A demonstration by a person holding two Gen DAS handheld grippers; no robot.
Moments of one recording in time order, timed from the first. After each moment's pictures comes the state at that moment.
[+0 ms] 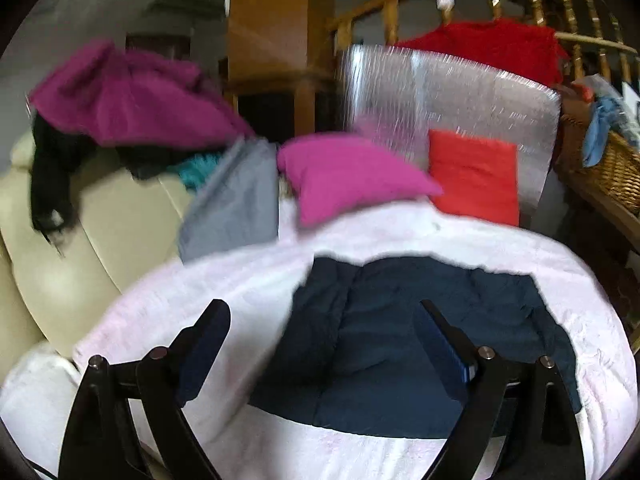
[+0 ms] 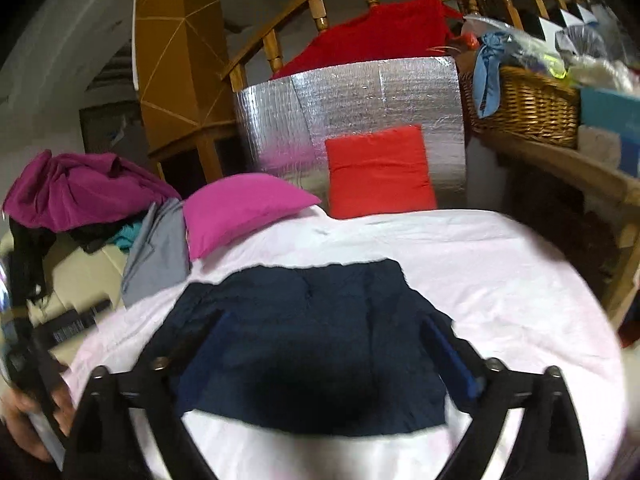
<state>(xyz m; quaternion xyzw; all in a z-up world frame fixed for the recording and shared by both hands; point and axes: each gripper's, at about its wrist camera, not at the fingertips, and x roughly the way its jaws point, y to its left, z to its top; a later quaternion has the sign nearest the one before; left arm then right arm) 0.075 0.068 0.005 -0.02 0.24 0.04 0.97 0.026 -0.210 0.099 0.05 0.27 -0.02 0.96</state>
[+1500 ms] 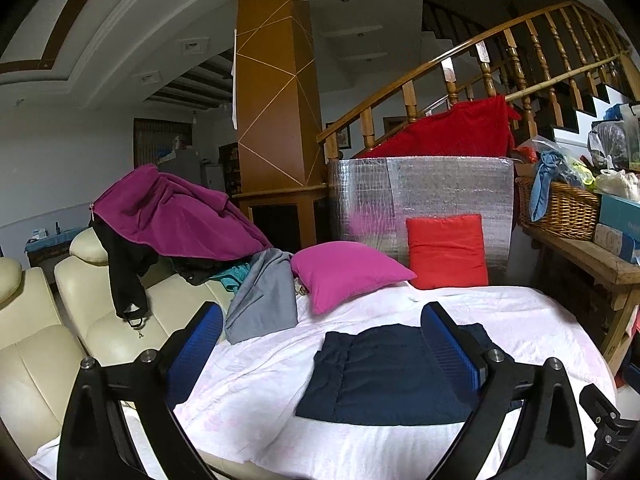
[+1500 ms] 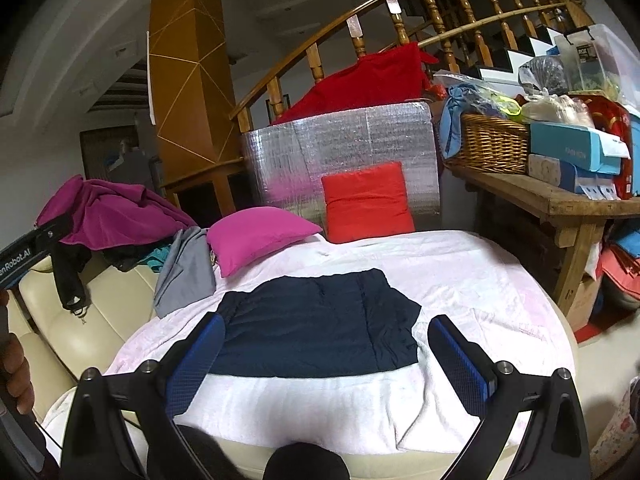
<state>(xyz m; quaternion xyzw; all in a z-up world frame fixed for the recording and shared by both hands) -0.112 0.051 0.135 0.03 0.11 0.04 0.99 -0.140 -0.160 0.180 0.06 0.22 -0.05 0.97</state>
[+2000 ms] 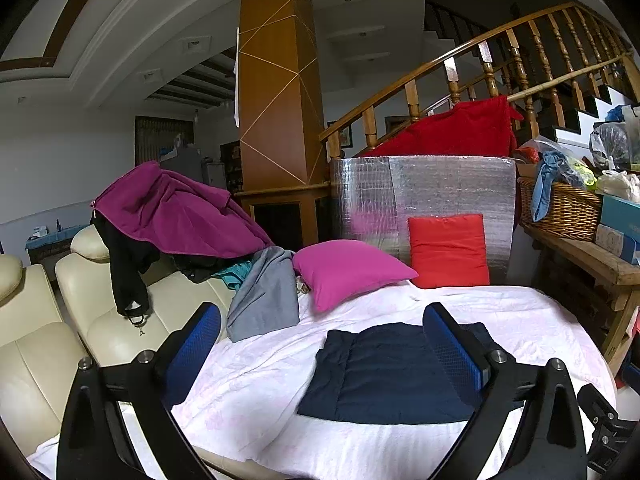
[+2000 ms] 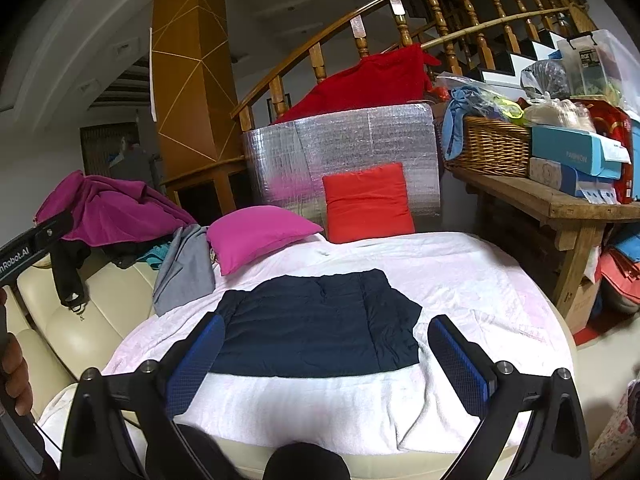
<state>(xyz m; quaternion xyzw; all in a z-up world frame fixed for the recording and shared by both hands) -0.115 0.055 0.133 0.02 0.11 0.05 0.99 -0.137 -0.159 0.180 0.06 0.22 -0.05 0.97</state>
